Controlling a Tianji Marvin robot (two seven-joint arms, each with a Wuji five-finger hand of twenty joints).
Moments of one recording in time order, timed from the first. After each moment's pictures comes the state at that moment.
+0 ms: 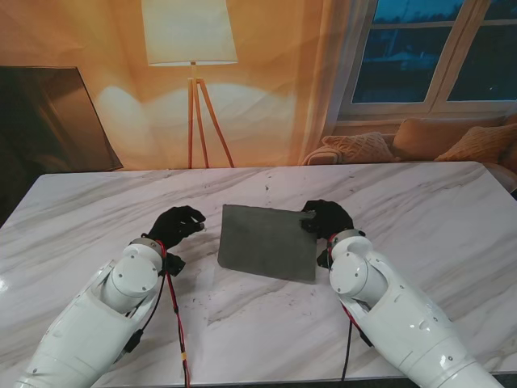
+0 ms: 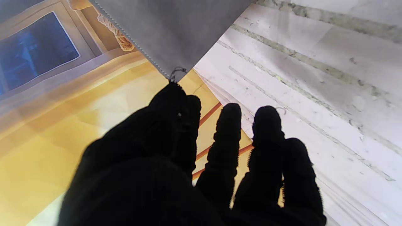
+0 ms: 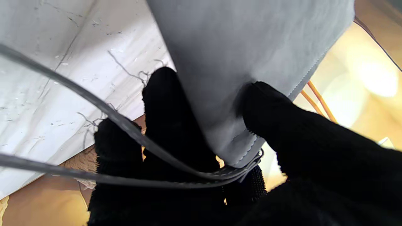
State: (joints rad) left arm 1.30 -1.20 -1.14 -1.33 0.18 0.15 0.10; right arm -1.22 -1.19 1.00 -1.31 -0.45 0.24 -0.20; left_hand 0.93 -0.43 0.63 -0.18 0.68 0.09 0.63 0.48 0.64 0.26 0.49 0.60 0.44 0.39 0.79 0.89 -0.08 0.31 1.09 0.85; right_hand 0.67 -0.54 1.04 -0.27 0.68 -0.10 0.92 0.35 0.90 0.07 0.74 0.56 0.97 0.00 1.05 0.49 0.52 0.08 1.53 0.66
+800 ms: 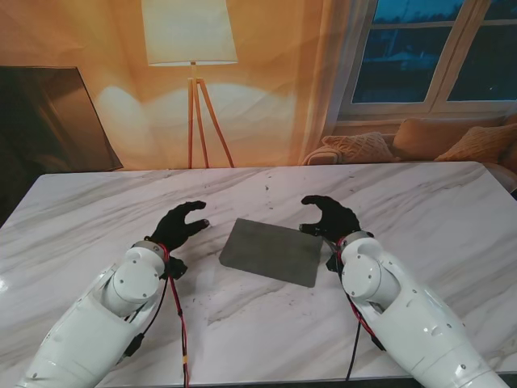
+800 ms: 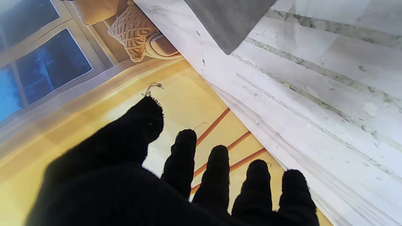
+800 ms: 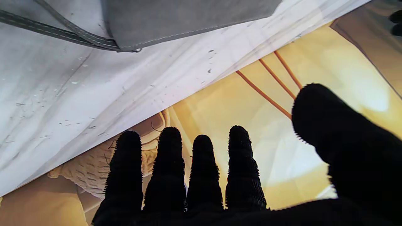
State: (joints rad) left arm 1.32 -1.19 -1.13 -1.35 0.21 0.11 0.09; right arm -1.27 -1.16 1.06 -1.36 -0.52 0.19 -0.10; left_hand 0.67 -0.33 0.71 -0.08 0.40 0.08 0.25 0.39 0.26 0.12 0.21 0.37 0.09 0.20 0.09 0.46 -0.09 0.20 0.15 0.71; right_hand 0.35 -0.60 1.06 -0.17 0.20 -0.10 0.43 0.48 0.22 -0.06 0.37 0.28 0.29 -0.04 0.34 0.28 0.01 0.04 0.71 0.61
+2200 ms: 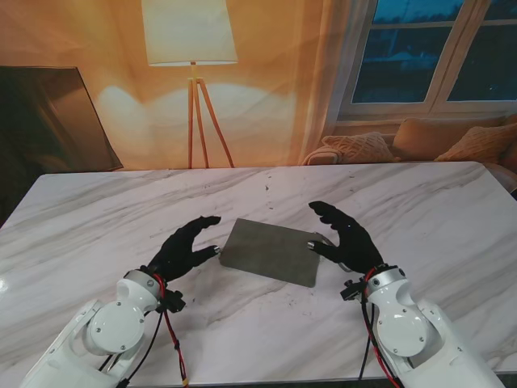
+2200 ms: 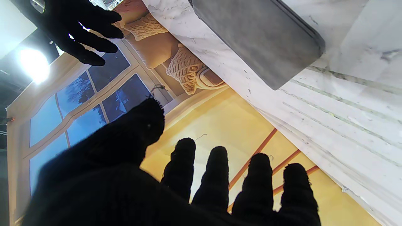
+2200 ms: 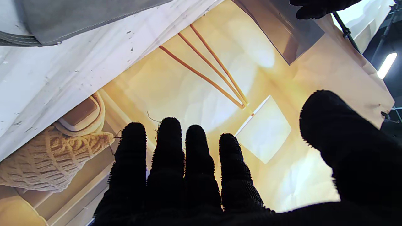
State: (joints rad) left arm 1.60 -1.13 -1.22 -1.69 0.33 -0.04 0.00; right arm -1.61 -1.14 1.30 -1.59 -0.47 -0.27 -0.19; left_hand 0.64 -0.34 0.77 -0.01 0.32 0.08 0.19 0.41 0.24 0.12 0.20 0.45 0.13 0.23 0.13 0.53 -0.08 0.23 0.25 0.88; right_hand 0.31 -0.52 0.99 -0.16 0.17 0.03 0.35 0.47 0.34 0.04 0.40 0.27 0.43 -0.04 0.30 0.25 0.17 -0.03 0.60 0.58
